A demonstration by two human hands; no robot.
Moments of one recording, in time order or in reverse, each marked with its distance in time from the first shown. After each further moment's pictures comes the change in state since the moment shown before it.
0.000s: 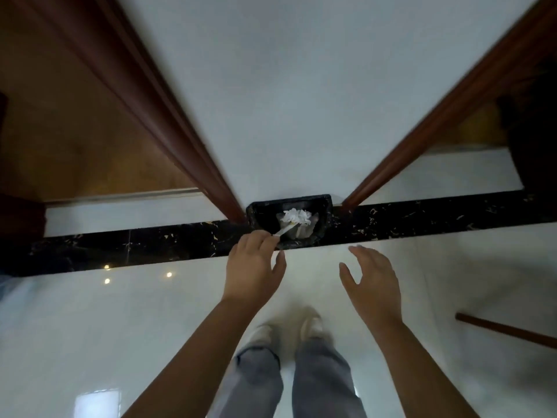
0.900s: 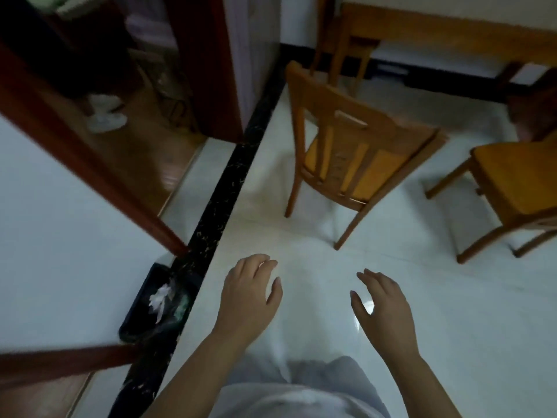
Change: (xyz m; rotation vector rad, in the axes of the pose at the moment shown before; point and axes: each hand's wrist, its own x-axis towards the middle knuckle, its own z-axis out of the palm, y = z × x) left_hand -0.213 0.264 -0.111 -0.117 -0.436 1.177; right_hand -0.442 -0.024 -0.184 -0.040 0.739 0.890
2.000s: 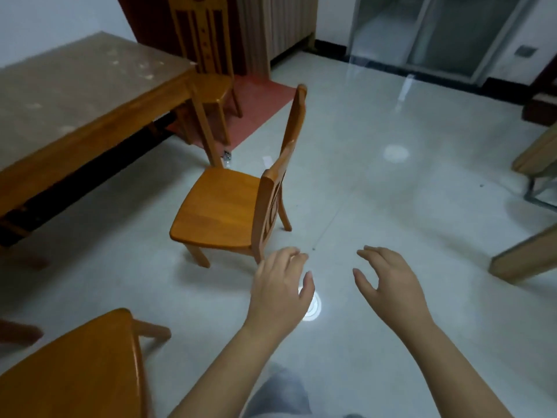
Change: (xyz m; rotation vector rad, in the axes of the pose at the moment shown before) left_hand 0.320 0.630 0.353 -0.274 -0.495 1.086; right_hand 0.079 0.511 -0.332 -0.295 0.603 0.908
